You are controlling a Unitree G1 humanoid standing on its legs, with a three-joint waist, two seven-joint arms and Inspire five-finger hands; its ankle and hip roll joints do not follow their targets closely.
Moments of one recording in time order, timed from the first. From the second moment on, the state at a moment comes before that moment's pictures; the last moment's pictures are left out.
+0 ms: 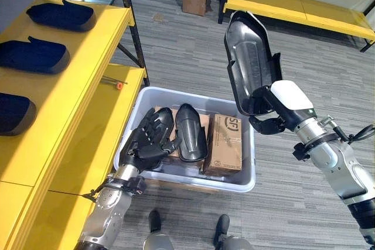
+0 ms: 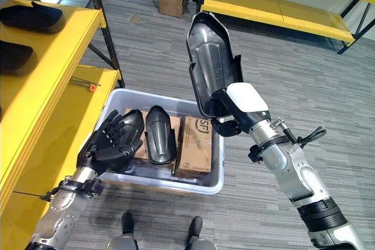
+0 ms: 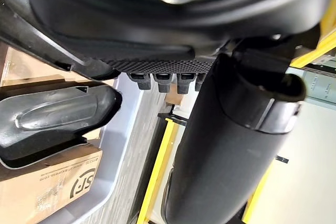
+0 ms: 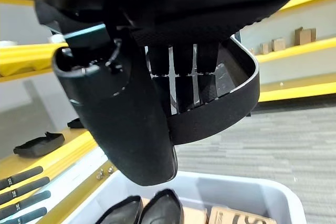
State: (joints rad) left arm 0.07 0.48 -0.12 0.00 -0.66 -0.13 -0.03; right arm -0.29 -0.80 0.18 -0.09 -0.43 -0.13 0.03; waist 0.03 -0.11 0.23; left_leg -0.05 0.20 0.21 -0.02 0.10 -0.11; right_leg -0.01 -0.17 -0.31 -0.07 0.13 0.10
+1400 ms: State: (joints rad) left arm 0.21 0.38 -0.08 0.07 -0.65 -0.10 -0.01; right arm -0.14 -0.86 0.14 -0.11 -0.41 -0.15 0.01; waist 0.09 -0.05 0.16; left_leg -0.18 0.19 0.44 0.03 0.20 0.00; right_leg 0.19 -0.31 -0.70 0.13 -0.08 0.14
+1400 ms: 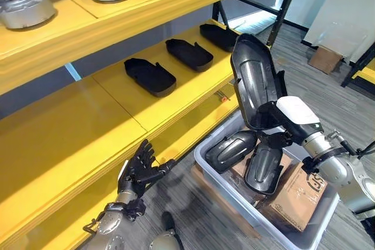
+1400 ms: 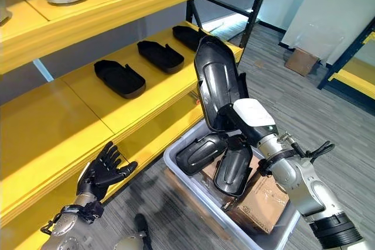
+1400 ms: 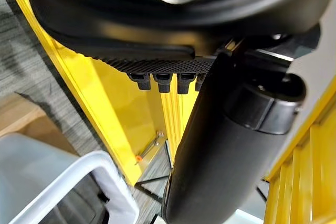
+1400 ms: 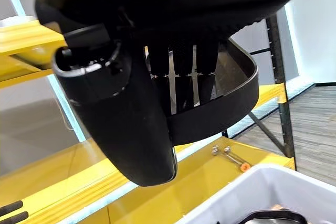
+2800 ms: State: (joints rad) left arm 0.29 0.34 -0.15 0.04 -0.58 -0.09 -0.08; right arm -0.06 -0.76 0.09 -0.15 -0.43 -0.14 0.03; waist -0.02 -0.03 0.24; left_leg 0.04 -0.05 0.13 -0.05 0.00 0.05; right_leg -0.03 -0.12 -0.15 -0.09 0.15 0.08
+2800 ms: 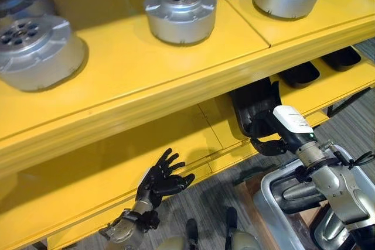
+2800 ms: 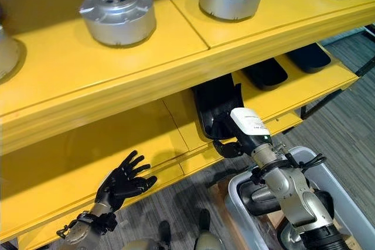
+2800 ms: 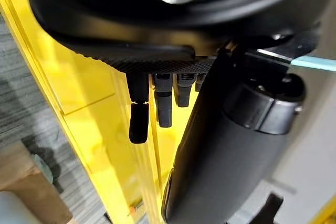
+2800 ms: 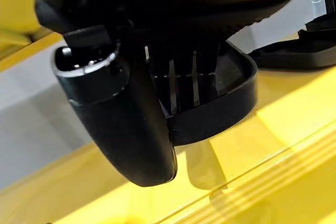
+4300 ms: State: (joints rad) left arm 0.15 0.38 -0.14 0.10 -0.59 -0.09 -0.03; right arm -0.16 -0.78 0.10 -0.11 -0.35 -0.14 -0.02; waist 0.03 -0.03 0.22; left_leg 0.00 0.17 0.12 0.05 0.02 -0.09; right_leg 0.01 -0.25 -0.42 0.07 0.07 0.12
